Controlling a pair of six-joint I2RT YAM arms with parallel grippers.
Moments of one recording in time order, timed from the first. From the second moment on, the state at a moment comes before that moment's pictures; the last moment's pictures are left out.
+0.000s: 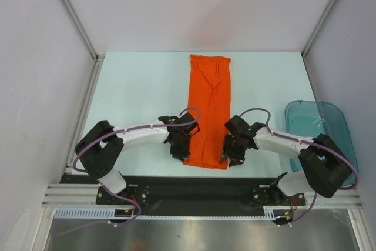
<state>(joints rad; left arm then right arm) -0.89 1.62 0.94 -0.67 0.10 -0.79 0.70 1.39 0.67 -0.58 -0.19 0.94</state>
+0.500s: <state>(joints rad) -0.86 1.59 0.87 -0.62 0.13 -0.80 0.69 1.37 0.64 -0.56 -0.20 0.94</state>
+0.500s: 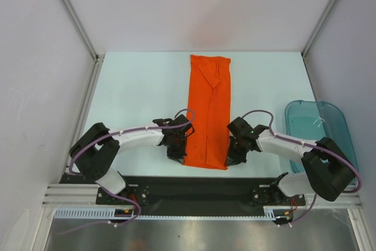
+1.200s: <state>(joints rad) -0.81 1.47 0.70 -0.48 0.22 -0.80 0.63 1.23 0.50 -0.48 -0.27 0.95</state>
